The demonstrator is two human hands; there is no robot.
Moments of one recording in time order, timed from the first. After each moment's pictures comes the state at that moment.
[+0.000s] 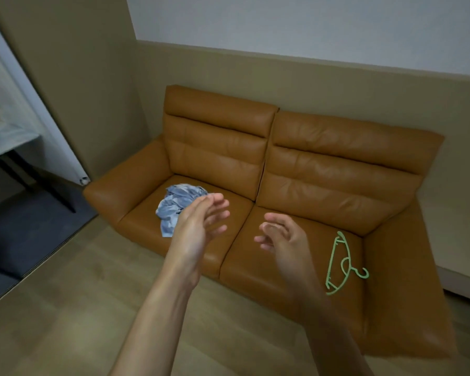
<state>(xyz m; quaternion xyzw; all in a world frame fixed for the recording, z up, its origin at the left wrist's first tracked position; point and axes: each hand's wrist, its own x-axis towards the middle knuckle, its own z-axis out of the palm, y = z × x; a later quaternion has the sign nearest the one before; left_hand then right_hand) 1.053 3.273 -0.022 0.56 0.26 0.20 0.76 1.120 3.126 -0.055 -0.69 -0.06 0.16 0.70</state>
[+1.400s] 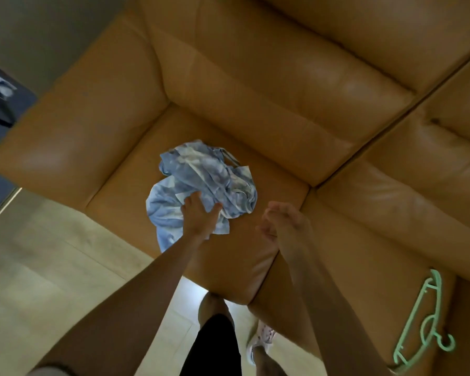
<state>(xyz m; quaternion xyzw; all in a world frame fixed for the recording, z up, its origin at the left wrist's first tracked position) 1.534 3.774 -0.496 0.74 0.49 -0.09 0.45 1.608 3.612 -0.311 -0.72 0.16 0.39 0.55</state>
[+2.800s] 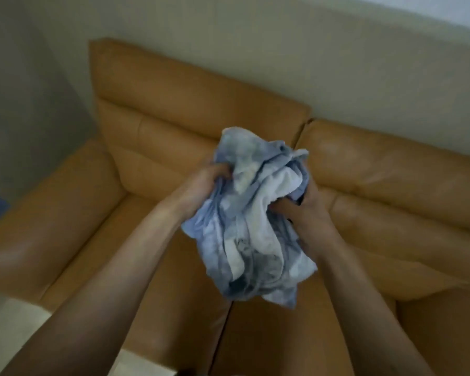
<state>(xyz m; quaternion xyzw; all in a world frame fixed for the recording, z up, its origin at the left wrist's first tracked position) 1.679 3.637 -0.096 0.64 0.15 -0.01 0.75 1.712 3.442 -0.091 -0.76 -0.08 0.21 0.61</state>
